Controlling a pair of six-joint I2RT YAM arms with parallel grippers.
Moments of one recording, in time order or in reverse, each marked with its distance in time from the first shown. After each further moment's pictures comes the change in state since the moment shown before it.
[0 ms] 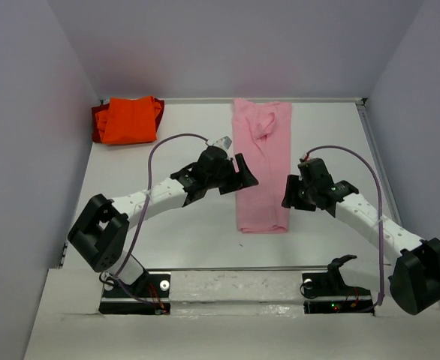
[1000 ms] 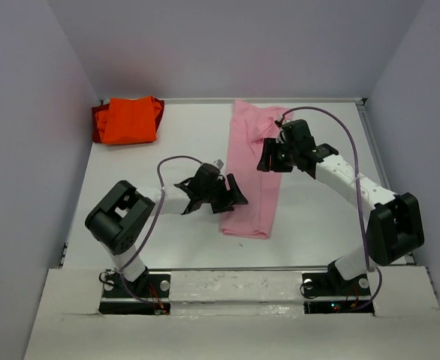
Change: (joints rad) left arm 0.091 0.120 -0.278 0.206 0.127 -0.045; right arm 0.006 0.378 0.374 0.132 -0.211 -0.098
